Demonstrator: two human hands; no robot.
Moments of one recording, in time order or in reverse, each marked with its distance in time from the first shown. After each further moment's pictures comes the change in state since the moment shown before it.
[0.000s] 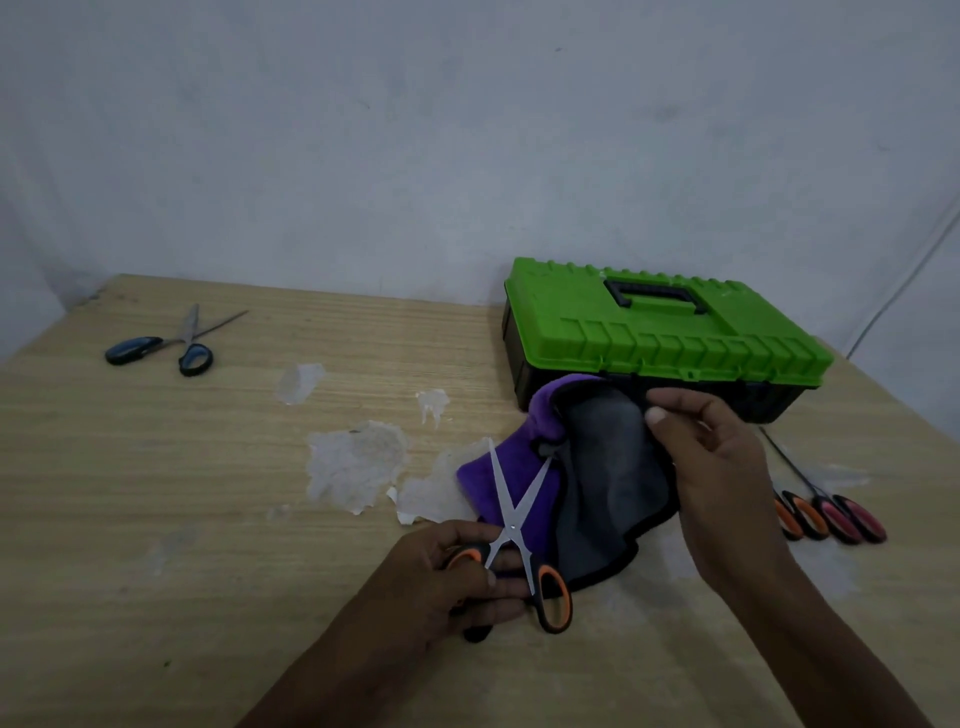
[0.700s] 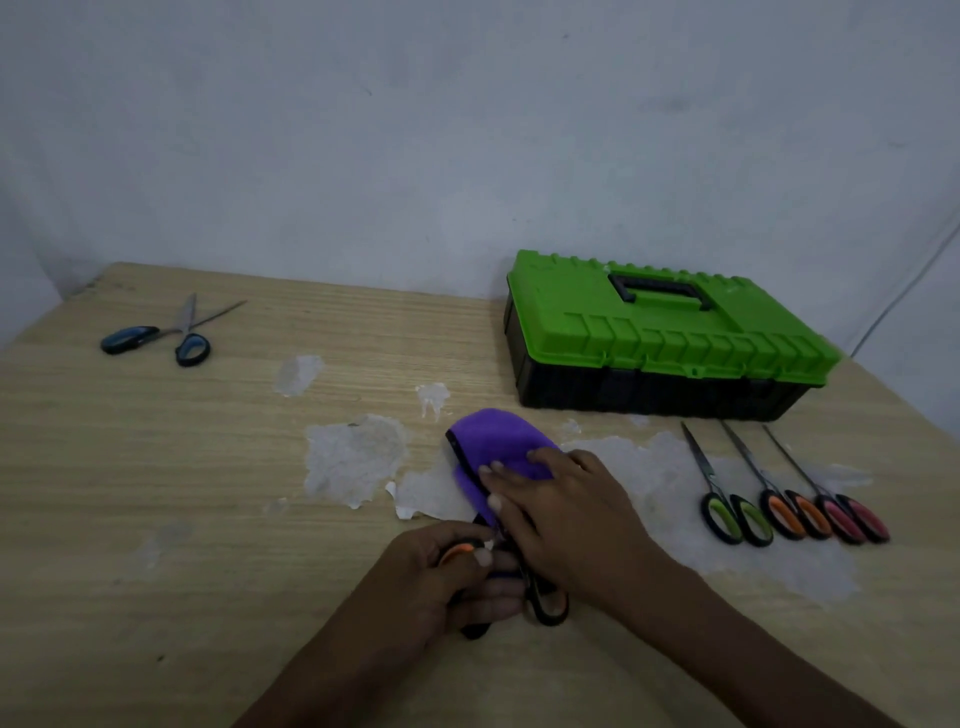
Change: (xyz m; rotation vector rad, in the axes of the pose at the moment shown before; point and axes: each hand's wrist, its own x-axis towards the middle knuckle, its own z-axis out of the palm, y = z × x) left_hand 0.004 -0.002 0.000 -0.013 0.070 -0.001; right_hand -0.018 0.043 0.055 -1.349 -0.593 -0.677
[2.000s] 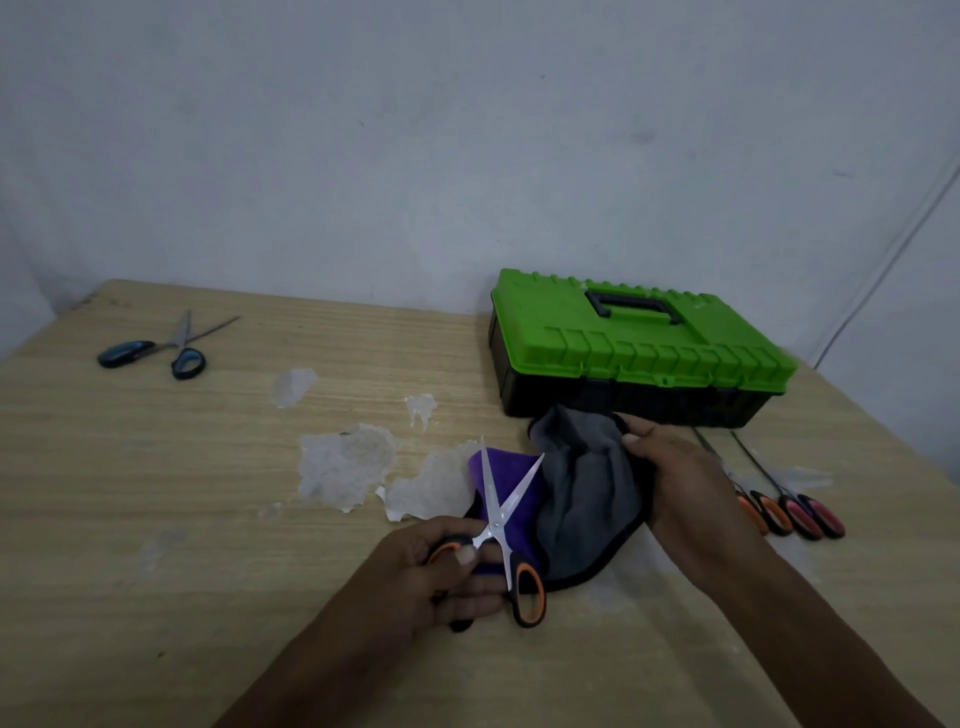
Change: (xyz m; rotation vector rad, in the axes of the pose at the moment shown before) left_hand -0.004 -0.002 -0.008 0.105 -0.108 0.066; right_hand -0.028 0.072 -0.027 1.787 0.257 0.721
